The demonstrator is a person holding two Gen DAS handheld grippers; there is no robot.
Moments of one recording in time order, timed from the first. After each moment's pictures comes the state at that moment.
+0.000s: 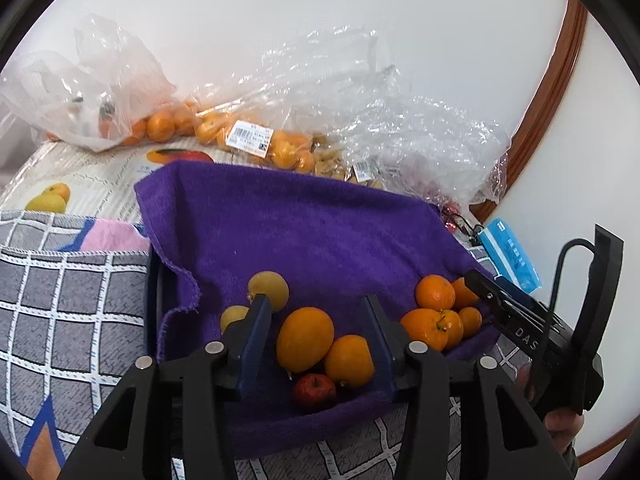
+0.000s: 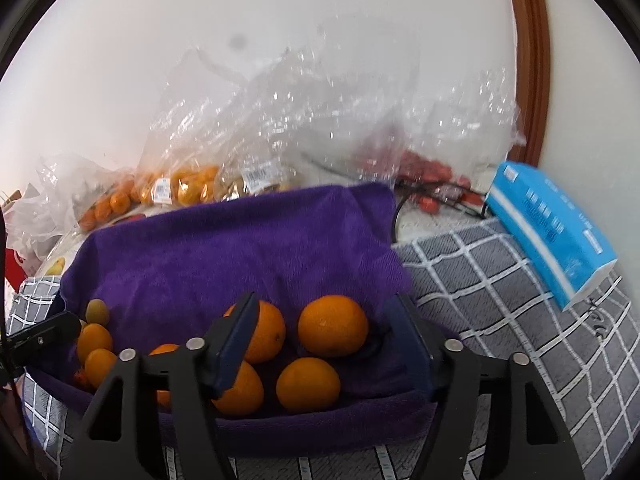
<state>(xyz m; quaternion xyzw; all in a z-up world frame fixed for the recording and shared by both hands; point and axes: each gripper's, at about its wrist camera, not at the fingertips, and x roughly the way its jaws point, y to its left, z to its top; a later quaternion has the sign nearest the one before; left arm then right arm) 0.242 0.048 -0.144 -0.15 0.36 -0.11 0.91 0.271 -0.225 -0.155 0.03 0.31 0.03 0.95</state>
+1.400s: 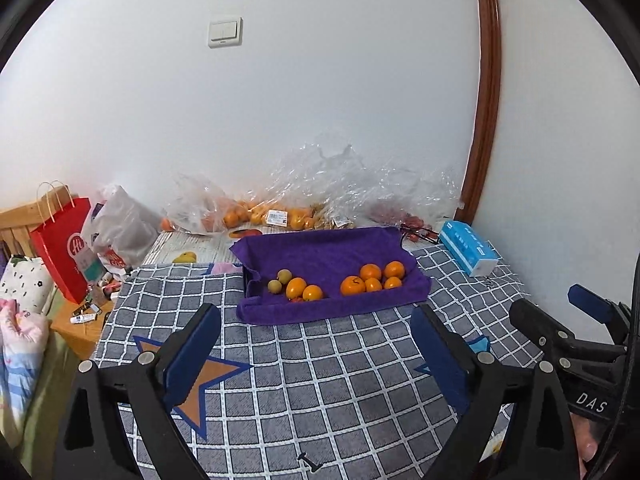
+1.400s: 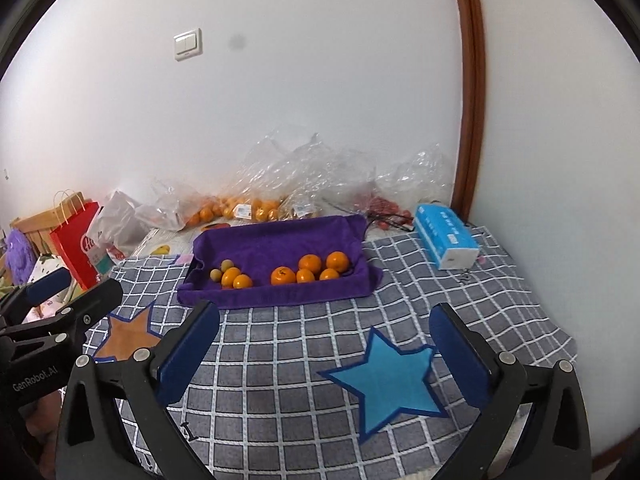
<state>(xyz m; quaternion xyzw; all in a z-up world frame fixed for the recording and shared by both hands) -0.012 -0.032 0.024 -0.02 0.27 0.00 0.96 -0.005 -0.242 0.007 0.02 0.28 0.04 0.96</state>
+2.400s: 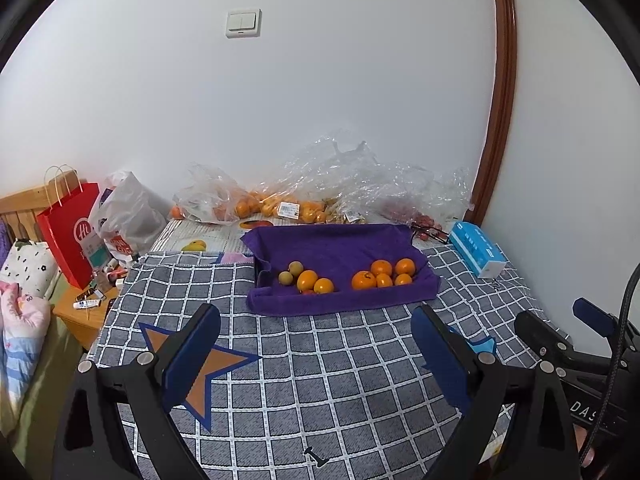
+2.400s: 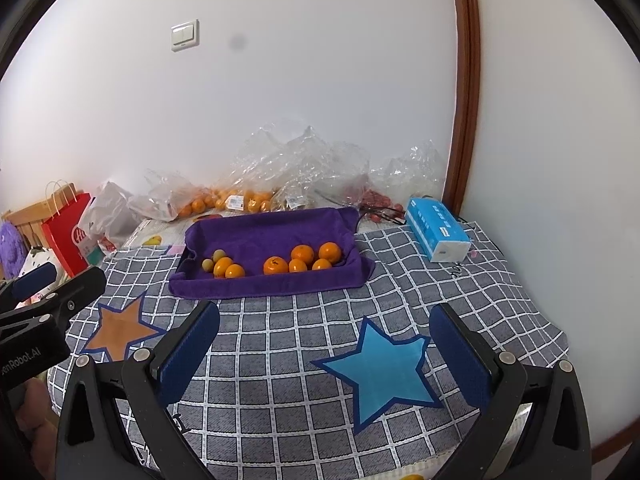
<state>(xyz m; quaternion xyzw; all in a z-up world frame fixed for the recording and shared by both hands) -0.012 -0.018 0.016 -0.04 0.28 0.01 0.96 -0.005 -0.236 -0.002 0.01 0.29 0.03 0.96</state>
